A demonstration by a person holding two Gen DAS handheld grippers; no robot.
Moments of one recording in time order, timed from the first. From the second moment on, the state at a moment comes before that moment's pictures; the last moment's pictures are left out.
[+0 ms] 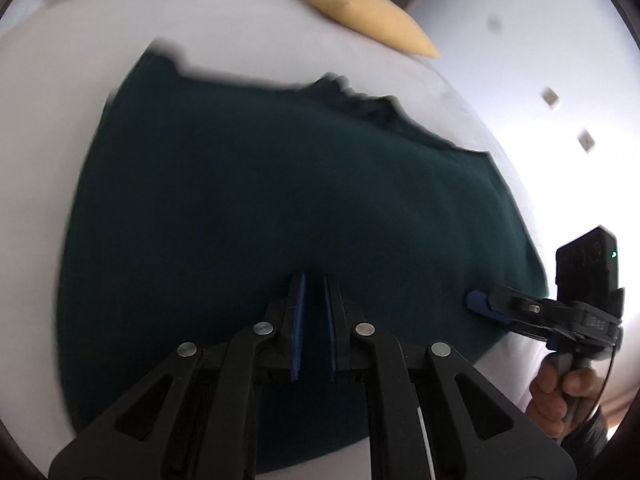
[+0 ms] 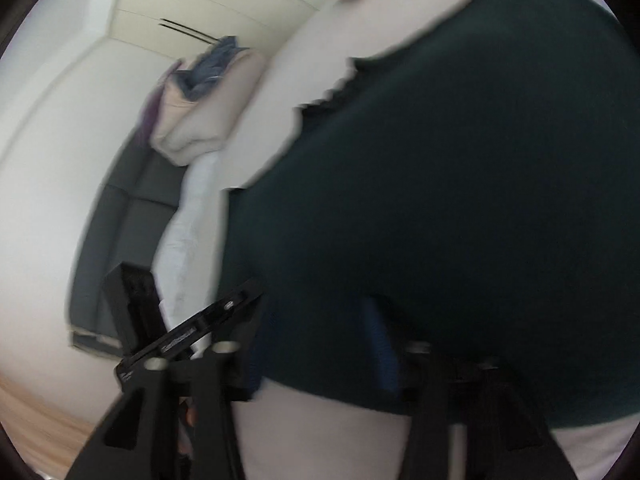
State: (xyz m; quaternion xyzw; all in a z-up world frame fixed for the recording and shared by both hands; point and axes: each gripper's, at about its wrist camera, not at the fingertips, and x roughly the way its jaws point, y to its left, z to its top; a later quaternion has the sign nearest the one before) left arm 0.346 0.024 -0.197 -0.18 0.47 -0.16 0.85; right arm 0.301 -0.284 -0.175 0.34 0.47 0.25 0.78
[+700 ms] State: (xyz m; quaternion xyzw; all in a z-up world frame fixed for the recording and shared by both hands) left arm 0.282 0.099 -0.153 -0.29 0.40 -0.14 0.86; right arm 0.287 -0.372 -0.107 0.40 0.34 0.17 0.83
